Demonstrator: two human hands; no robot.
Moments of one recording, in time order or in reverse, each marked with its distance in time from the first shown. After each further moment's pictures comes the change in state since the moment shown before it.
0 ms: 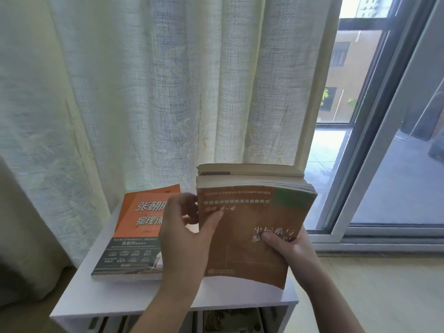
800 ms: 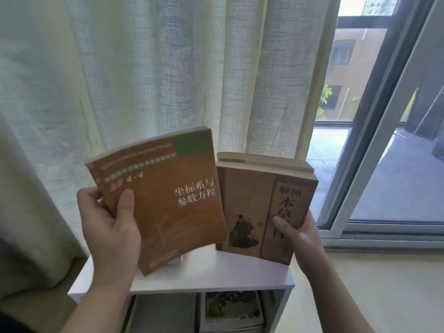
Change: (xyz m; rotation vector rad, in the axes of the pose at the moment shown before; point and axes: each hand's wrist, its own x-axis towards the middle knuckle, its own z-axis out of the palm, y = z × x) left_hand 0.021 -0.010 -0.088 -0.154 0.262 0.088; right_hand -0.002 0.005 -0.016 -0.011 0.070 -0.100
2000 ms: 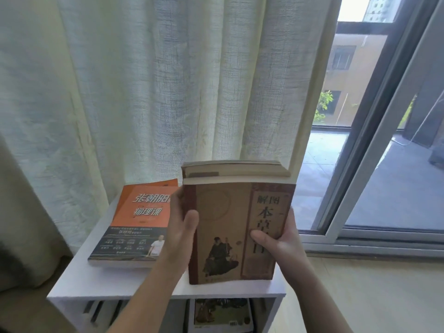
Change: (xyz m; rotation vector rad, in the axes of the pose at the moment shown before) left_hand -0.047 -0.023 0.076 -0.208 -0.562 -0.251; right_hand -0.004 -0.006 0.013 0.010 -0.136 0.030
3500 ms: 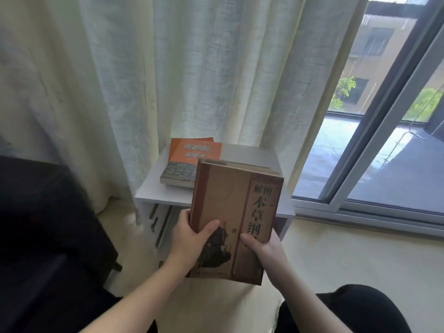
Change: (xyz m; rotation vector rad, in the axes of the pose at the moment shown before) left_hand -0.177 0.001 -0.076 0.260 0.191 -0.424; right_hand -0.168 0.035 0.082 -0.090 -0.049 0.291
